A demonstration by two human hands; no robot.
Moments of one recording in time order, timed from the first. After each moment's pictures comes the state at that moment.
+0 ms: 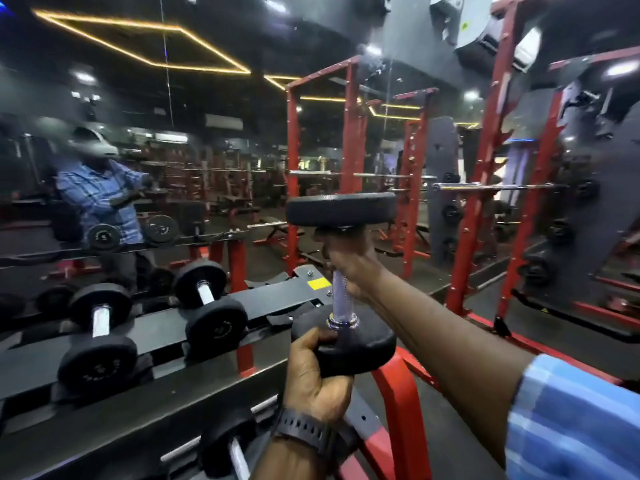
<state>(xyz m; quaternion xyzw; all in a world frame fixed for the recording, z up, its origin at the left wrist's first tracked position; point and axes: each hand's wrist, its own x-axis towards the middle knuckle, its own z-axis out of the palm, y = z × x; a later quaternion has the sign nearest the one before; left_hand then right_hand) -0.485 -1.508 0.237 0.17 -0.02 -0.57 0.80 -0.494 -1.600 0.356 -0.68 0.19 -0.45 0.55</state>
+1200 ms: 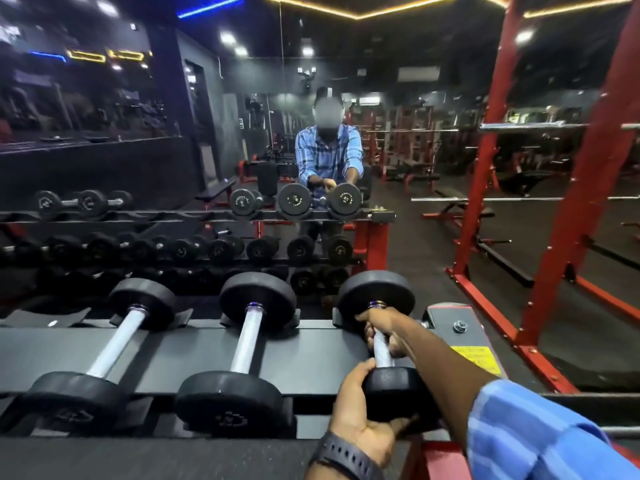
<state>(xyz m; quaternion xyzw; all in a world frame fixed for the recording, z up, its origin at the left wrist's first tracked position) -0.223 -1.809 0.168 0.36 0.17 -0.39 0.83 -0.101 -1.946 0.145 -0.68 0.33 0.07 0.65</state>
